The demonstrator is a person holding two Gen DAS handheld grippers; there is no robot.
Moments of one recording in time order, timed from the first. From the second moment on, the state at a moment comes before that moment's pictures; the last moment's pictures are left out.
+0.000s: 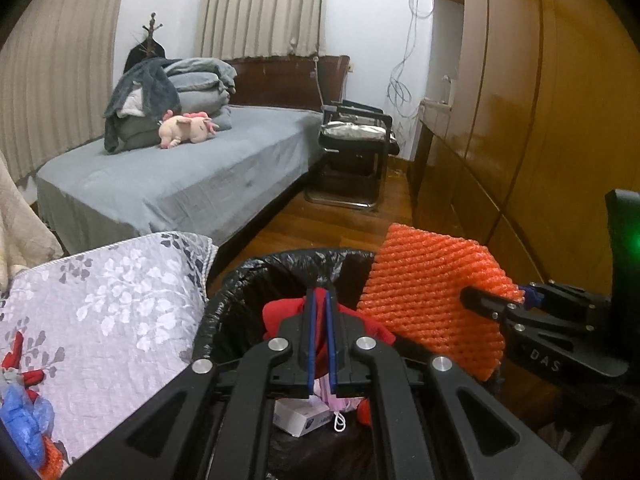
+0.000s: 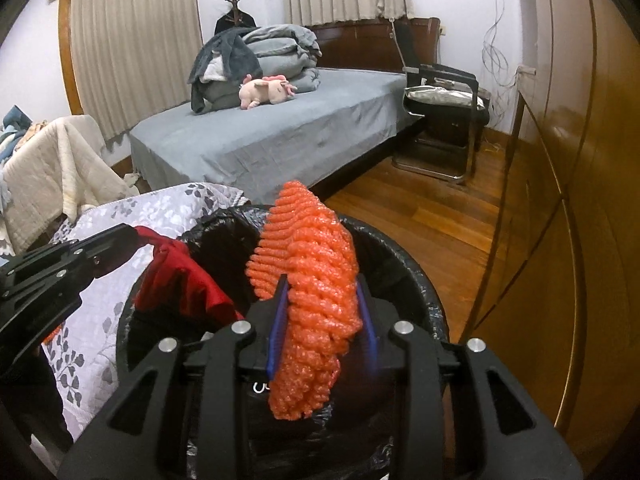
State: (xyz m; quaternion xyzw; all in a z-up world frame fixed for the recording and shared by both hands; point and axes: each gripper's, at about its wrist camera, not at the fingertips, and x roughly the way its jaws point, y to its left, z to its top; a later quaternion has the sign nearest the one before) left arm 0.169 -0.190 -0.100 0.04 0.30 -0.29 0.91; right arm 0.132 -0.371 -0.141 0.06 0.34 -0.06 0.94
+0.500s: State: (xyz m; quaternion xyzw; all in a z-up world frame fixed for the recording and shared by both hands) left arm 0.158 -0.133 -0.099 0.01 0.31 -0.25 0.92; right arm 0.120 -0.361 -0.128 0.06 0.32 -0.06 0.94
